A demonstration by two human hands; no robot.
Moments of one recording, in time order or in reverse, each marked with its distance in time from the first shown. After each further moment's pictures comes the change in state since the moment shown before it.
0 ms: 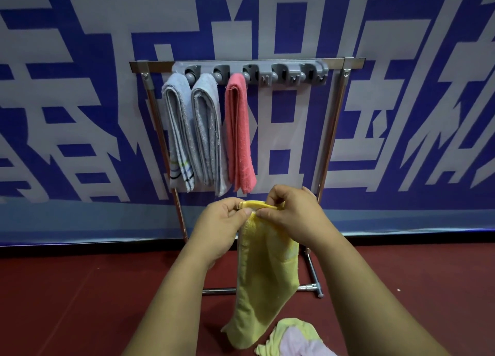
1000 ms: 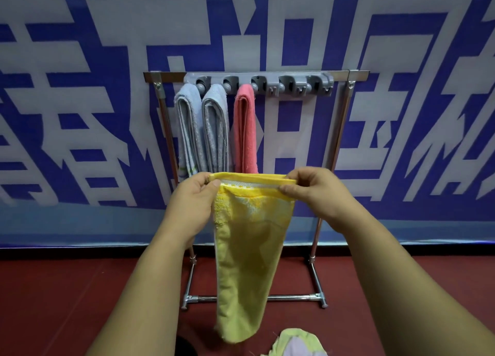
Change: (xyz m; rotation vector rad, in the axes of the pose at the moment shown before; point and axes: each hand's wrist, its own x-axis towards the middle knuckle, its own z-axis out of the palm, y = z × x) left_hand 0.011 0.032 -0.060 0.064 0.223 0.115; right_hand 0.022 -0.008 -0.052 0.361 -0.069 0.009
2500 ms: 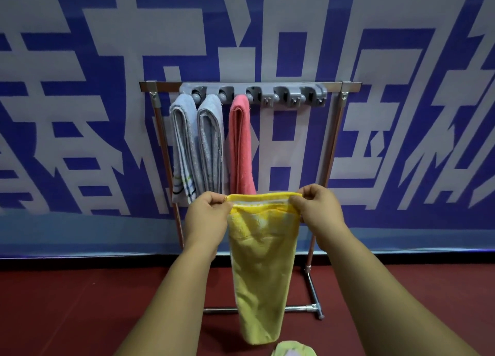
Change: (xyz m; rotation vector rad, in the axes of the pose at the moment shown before) left_hand 0.018 -0.026 0.051 -0.096 0.244 -0.200; right_hand 0.008 0.032 0.018 0.084 0.390 0.320
